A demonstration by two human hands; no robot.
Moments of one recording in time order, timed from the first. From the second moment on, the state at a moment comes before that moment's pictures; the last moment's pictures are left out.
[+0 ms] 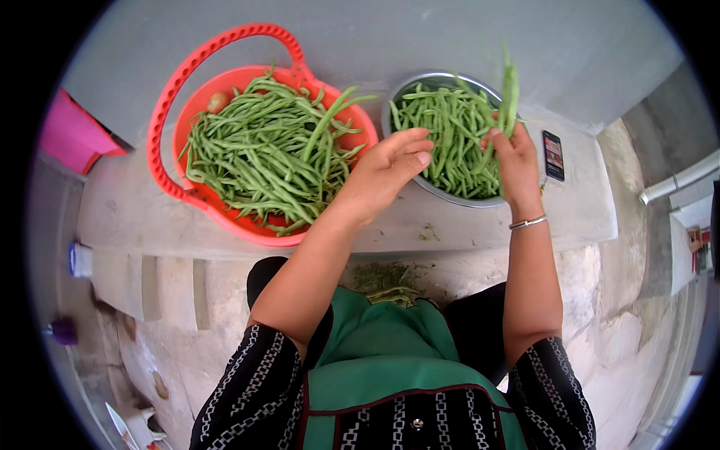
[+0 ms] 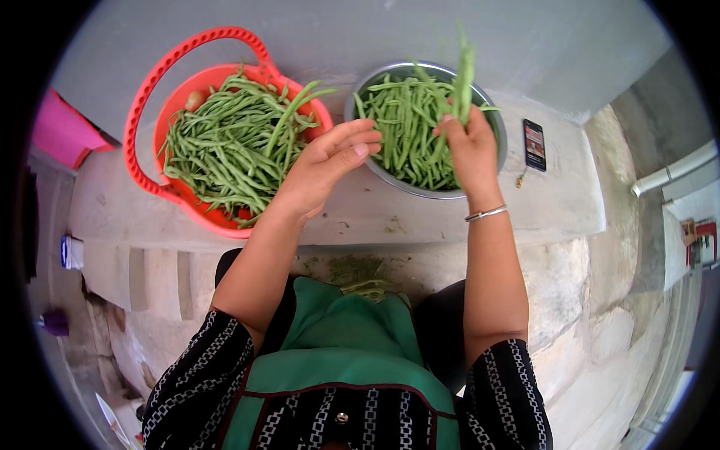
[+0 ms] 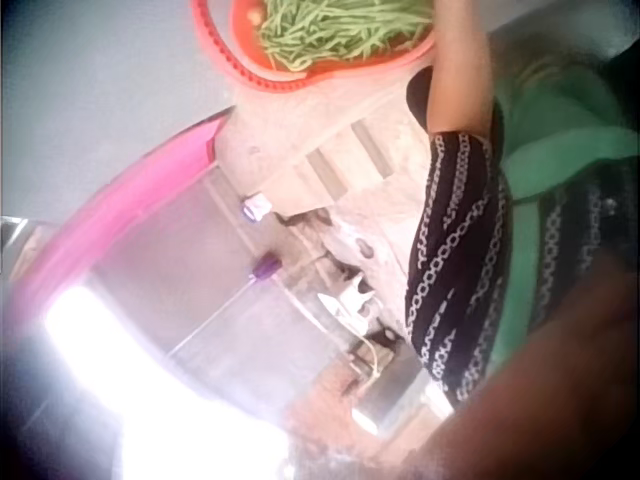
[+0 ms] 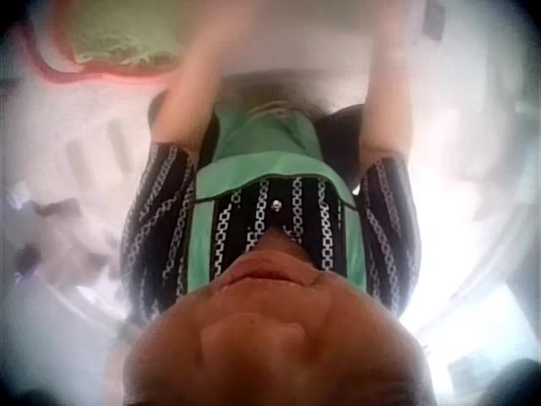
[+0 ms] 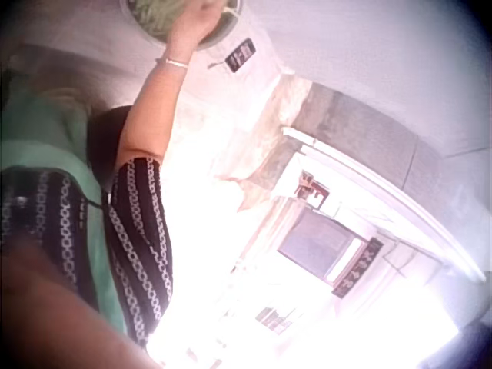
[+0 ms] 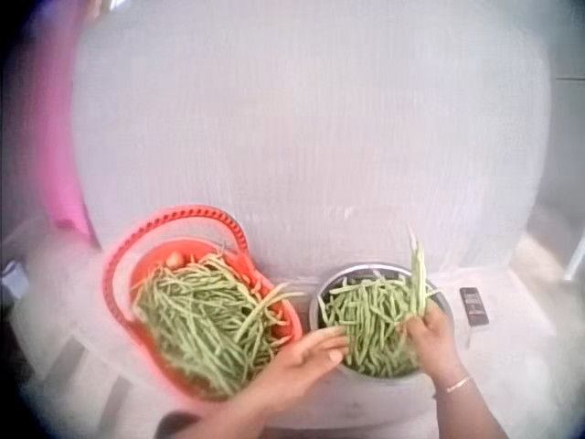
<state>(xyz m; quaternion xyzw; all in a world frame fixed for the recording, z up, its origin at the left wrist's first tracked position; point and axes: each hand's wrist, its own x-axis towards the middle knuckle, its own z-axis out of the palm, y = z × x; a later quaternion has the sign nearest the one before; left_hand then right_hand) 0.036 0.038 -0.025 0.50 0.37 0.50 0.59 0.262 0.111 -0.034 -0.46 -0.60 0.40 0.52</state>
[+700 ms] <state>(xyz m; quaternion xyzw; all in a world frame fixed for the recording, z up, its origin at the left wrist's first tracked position) -0.069 0.076 -0.059 0.64 0.68 0.35 0.03 0.229 0.067 -0.035 -0.42 -0.84 0.10 0.33</state>
